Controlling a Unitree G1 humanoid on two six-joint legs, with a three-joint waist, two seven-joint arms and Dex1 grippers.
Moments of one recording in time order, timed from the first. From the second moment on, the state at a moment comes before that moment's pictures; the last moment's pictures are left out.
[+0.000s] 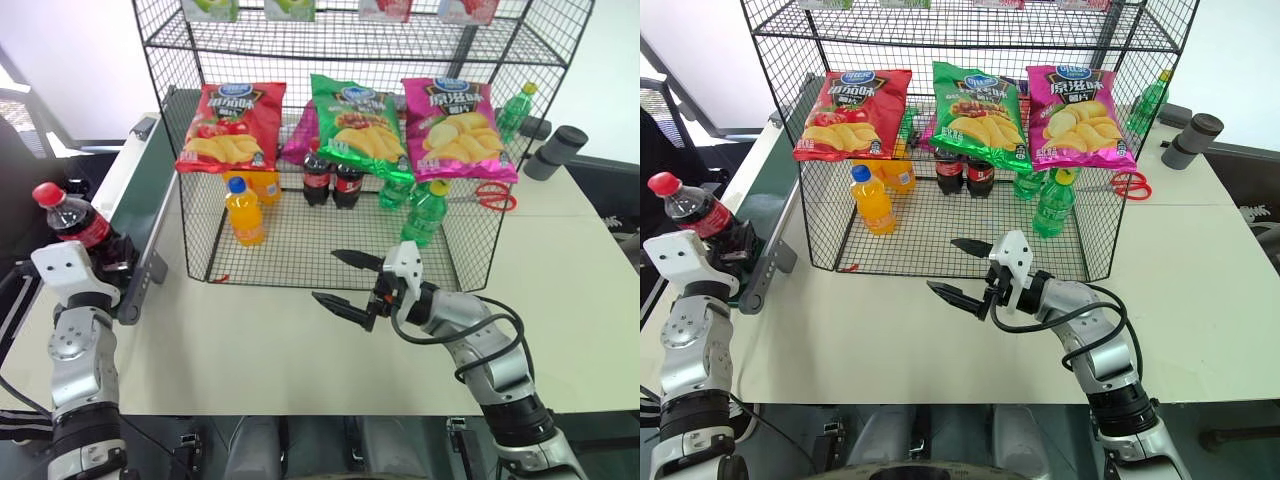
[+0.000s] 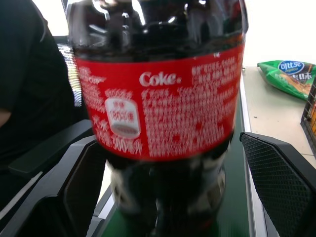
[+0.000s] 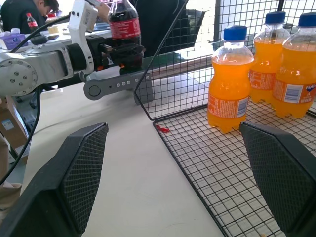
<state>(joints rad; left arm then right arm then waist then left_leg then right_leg) -0.15 0.41 0.47 0.22 -0.29 -0.06 -0.13 -0.20 -0.36 0.17 -0.23 0.40 0.26 0.86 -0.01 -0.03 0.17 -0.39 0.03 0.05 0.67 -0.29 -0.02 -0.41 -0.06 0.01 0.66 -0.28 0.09</state>
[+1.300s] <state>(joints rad) -0.21 0.70 0.01 -0.37 -0.77 0.58 -0.88 -0.36 -0.36 0.09 -0.37 0.71 0.68 0.77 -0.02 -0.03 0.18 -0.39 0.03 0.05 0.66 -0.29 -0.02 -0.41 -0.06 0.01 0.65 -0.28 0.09</state>
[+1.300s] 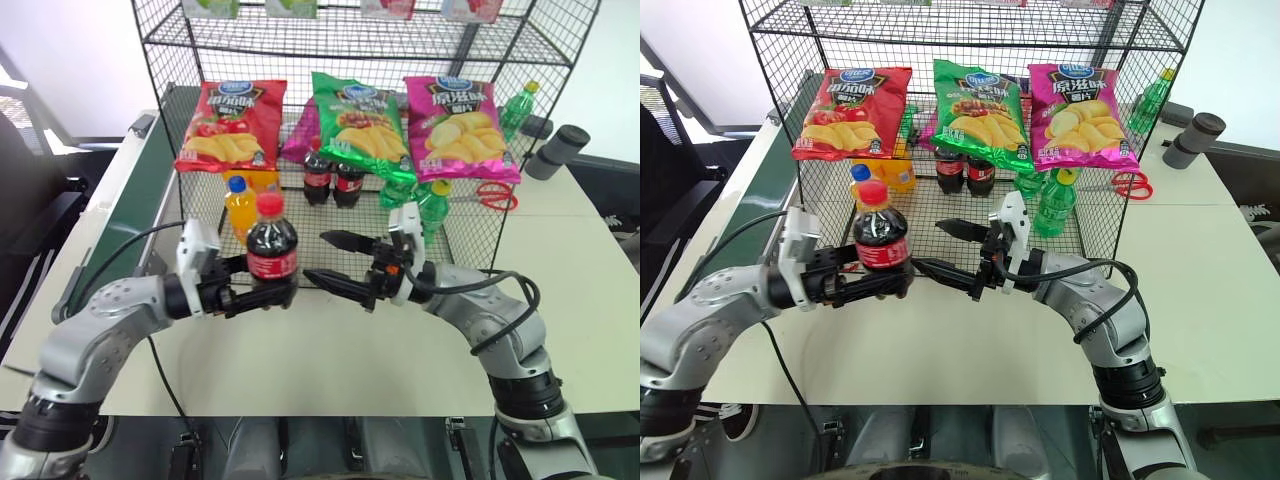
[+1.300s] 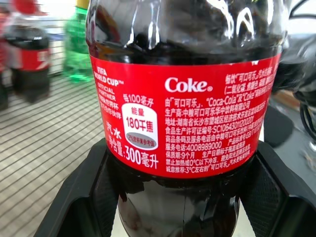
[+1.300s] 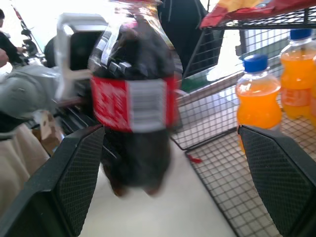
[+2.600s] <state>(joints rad) -0.14 0.62 0.05 -0.31 -0.57 0.46 -0.90 -0.34 -0.28 0.11 -0.25 0.53 0.50 0.65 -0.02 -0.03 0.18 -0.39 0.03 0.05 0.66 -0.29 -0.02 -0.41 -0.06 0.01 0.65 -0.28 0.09</state>
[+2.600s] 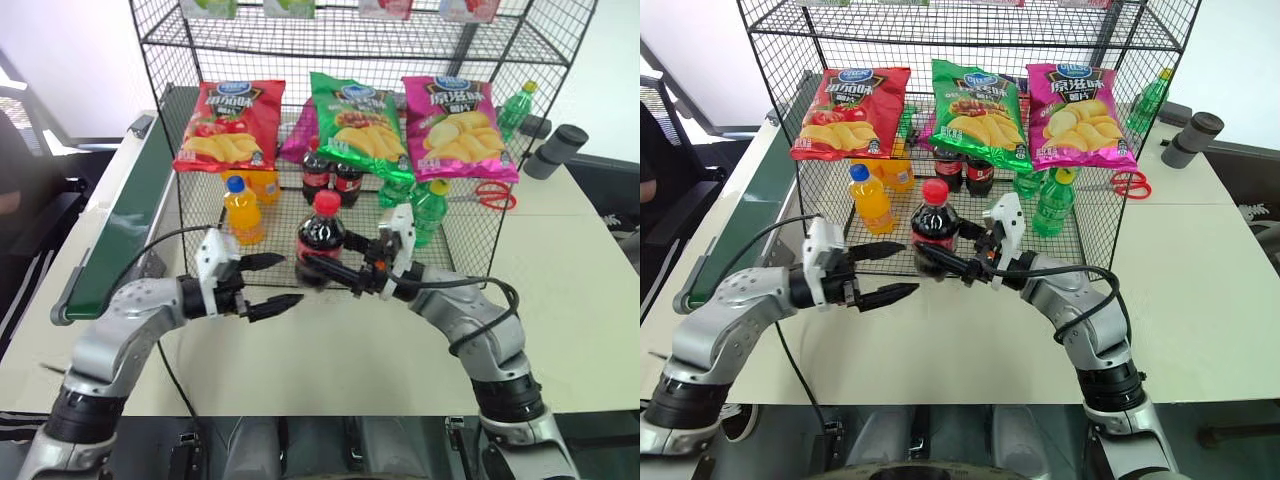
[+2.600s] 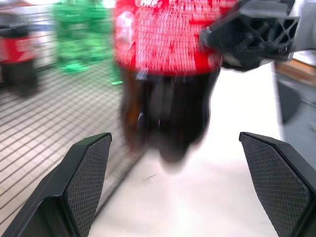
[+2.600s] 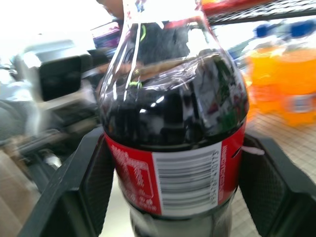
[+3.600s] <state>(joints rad) -0.02 0.51 0.18 -0.30 -0.49 0.25 -0.72 -0.68 0.02 0.03 0.87 0.10 -0.34 0.28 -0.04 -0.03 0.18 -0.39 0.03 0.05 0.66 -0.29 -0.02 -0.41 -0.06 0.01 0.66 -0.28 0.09</state>
